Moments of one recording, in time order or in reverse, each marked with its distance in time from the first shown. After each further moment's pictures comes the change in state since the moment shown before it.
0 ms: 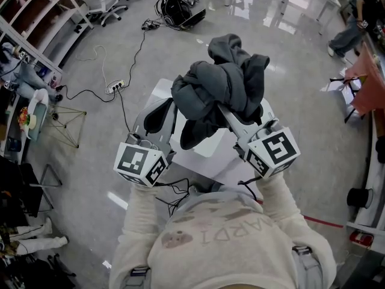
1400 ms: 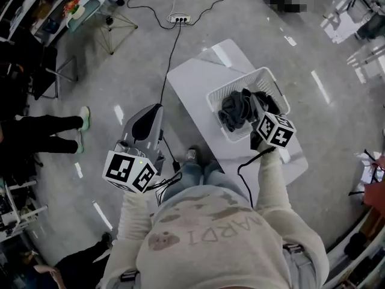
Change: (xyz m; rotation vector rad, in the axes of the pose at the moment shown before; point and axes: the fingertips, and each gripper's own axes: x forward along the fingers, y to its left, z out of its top) left arm -0.172 0.054 -0.052 -0.194 0.137 0.667; right arm 0.108 -0.038 -0.258 0.334 0.570 0.003
